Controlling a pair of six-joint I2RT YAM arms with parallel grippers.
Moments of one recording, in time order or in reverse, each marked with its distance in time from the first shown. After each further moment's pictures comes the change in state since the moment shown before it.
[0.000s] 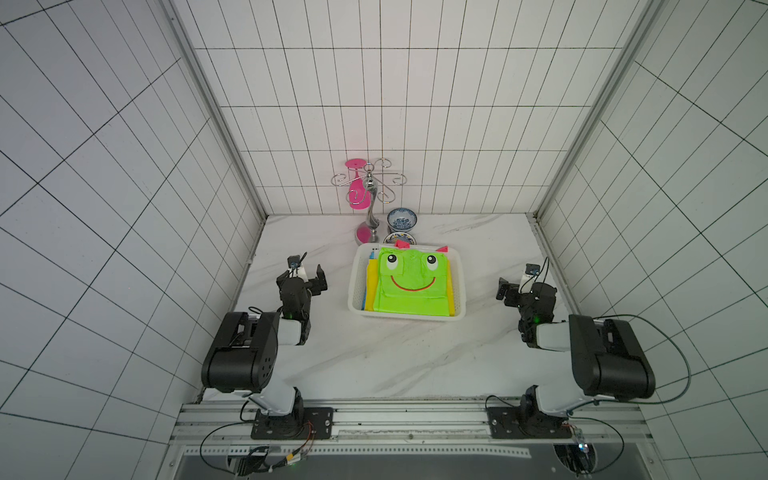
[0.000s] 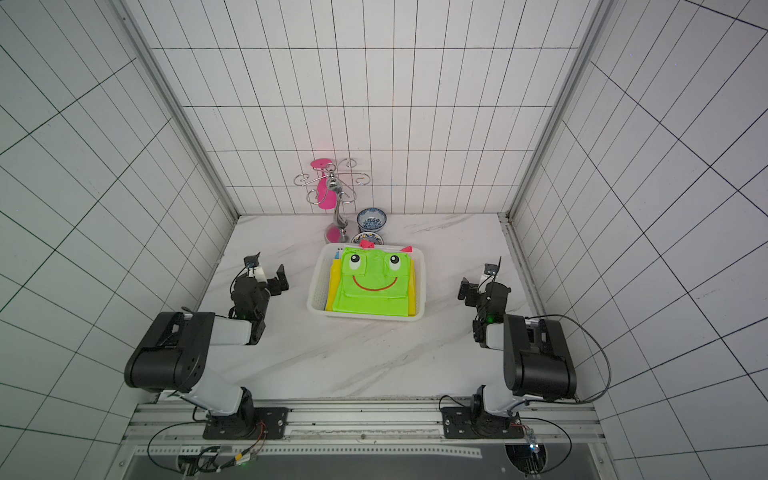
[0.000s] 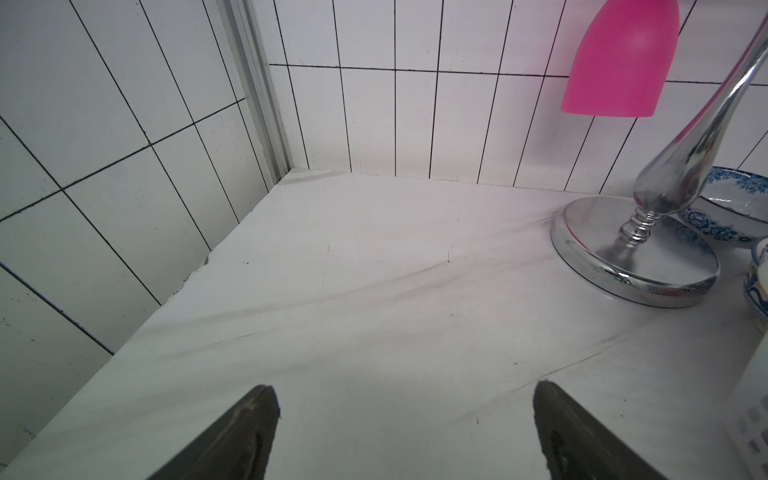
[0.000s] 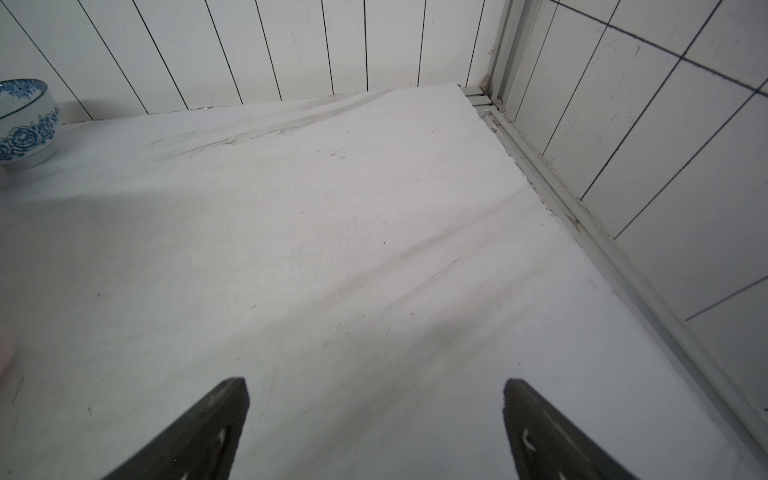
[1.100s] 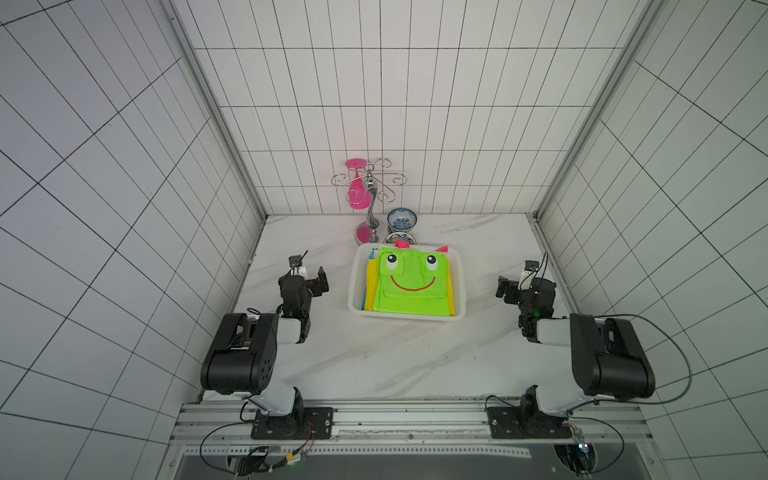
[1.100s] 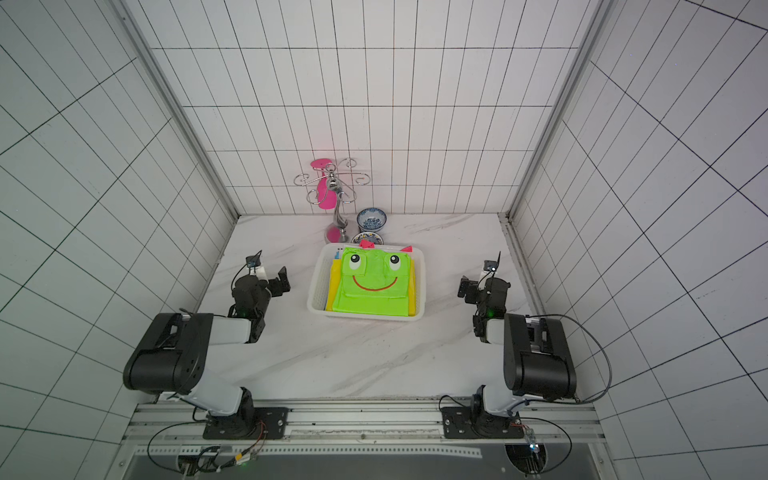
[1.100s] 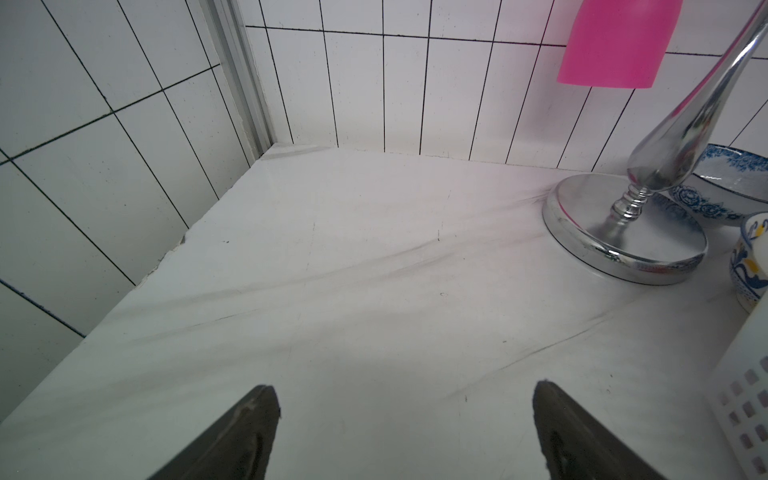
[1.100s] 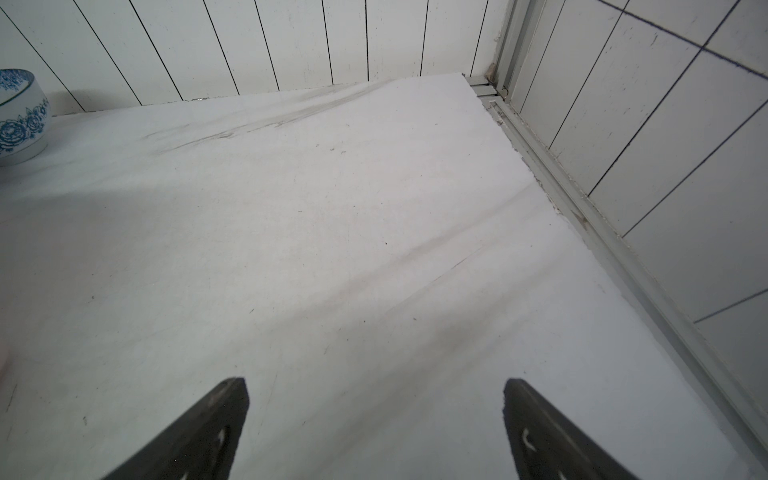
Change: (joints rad) left arm 0.006 -0.010 0.015 -0.072 0.031 -0.017; right arm 0.003 0.000 0.051 -0.086 0.000 0.002
